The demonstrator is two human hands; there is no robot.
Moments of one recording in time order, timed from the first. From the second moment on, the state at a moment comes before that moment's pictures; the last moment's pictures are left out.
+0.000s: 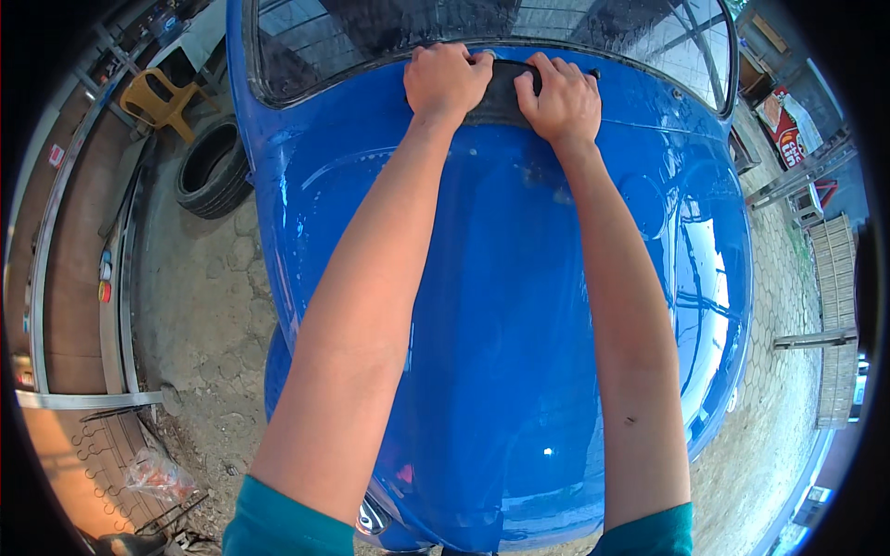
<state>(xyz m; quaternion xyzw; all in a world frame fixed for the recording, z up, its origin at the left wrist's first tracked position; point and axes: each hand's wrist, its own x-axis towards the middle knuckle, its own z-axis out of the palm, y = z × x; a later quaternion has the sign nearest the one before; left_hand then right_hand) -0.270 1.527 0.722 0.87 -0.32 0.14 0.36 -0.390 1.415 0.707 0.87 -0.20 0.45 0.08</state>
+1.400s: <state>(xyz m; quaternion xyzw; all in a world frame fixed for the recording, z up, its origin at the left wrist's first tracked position) -0.565 1.882 0.604 0.88 -0.31 0.15 0.33 -0.675 1.768 0.626 0.92 -0.17 0.36 -0.03</state>
